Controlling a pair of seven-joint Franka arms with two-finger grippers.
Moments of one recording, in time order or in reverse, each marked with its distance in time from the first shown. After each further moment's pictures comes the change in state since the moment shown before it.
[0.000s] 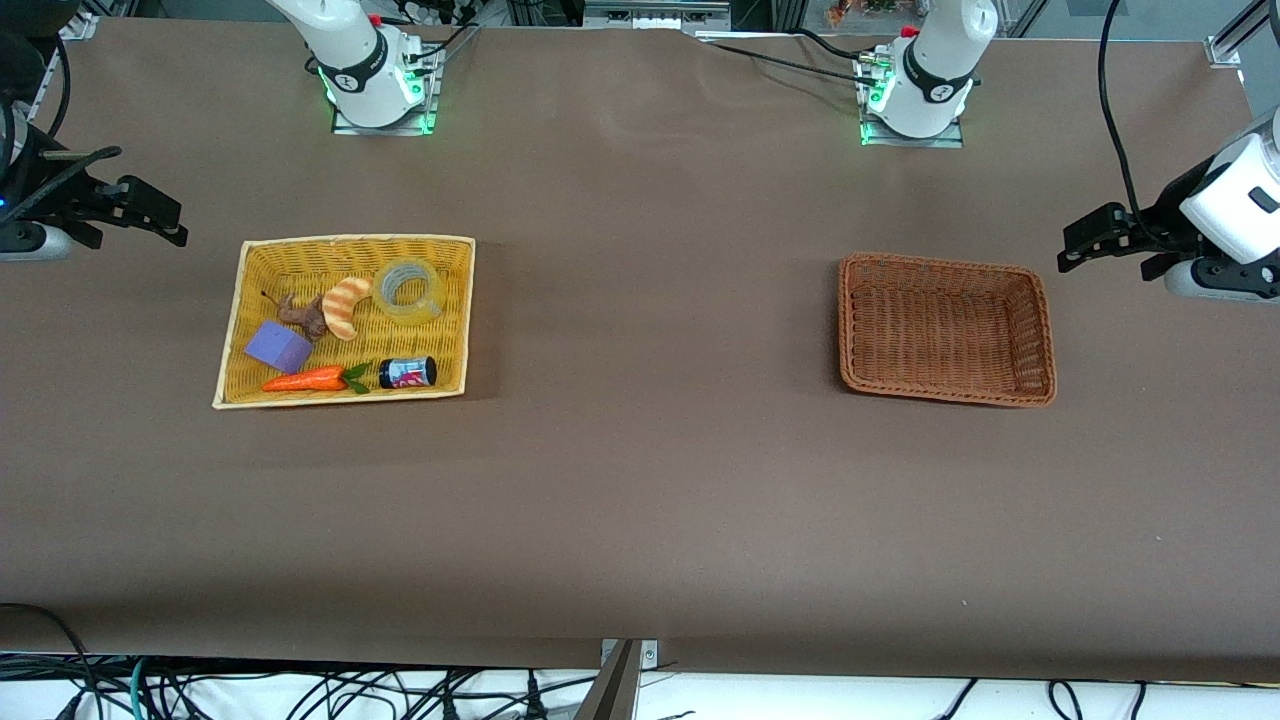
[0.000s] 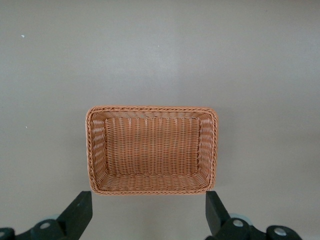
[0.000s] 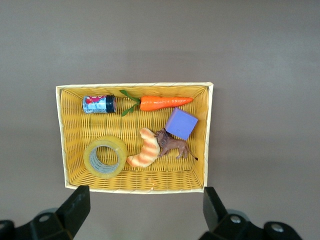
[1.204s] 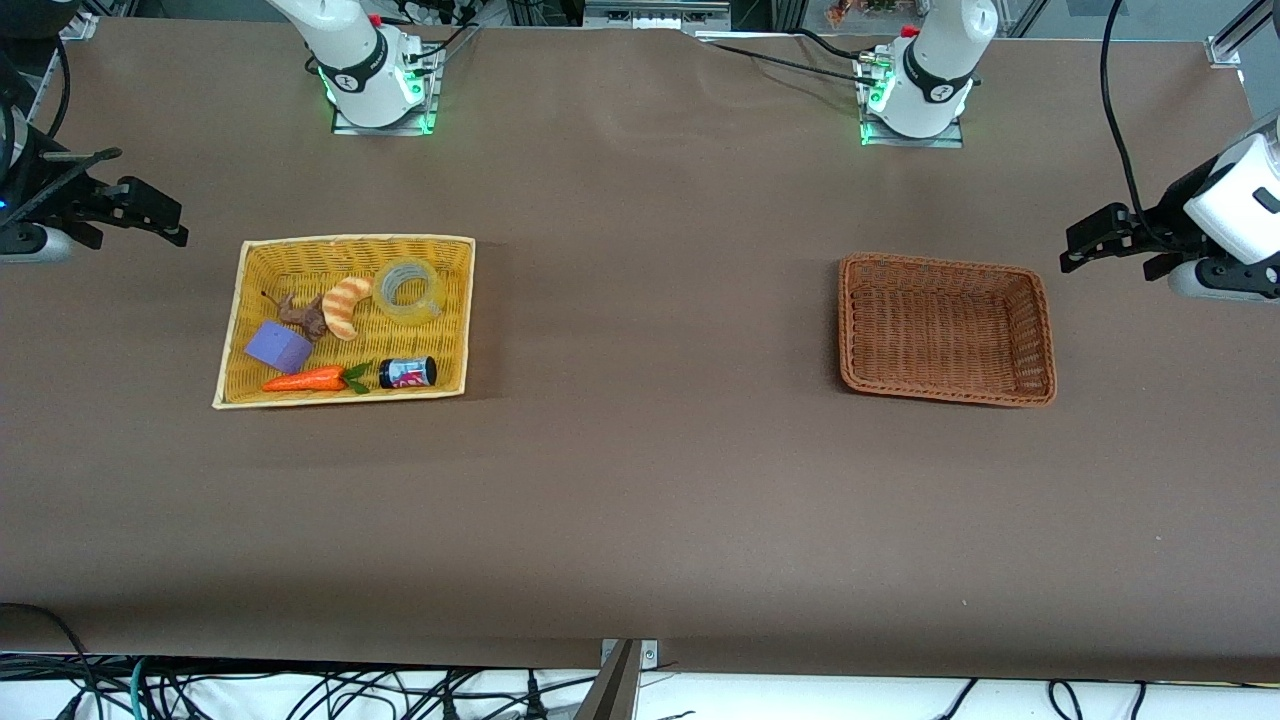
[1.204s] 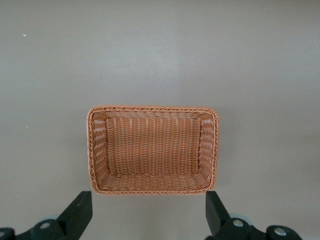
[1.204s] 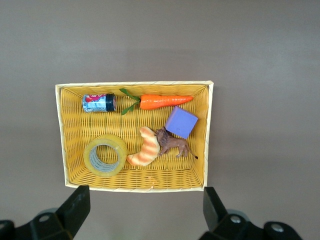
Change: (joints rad) left arm 0.005 0.000 0.000 0.000 0.000 0.000 0.000; right arm -0.002 0.003 0.001 0.005 0.000 -0.010 0.000
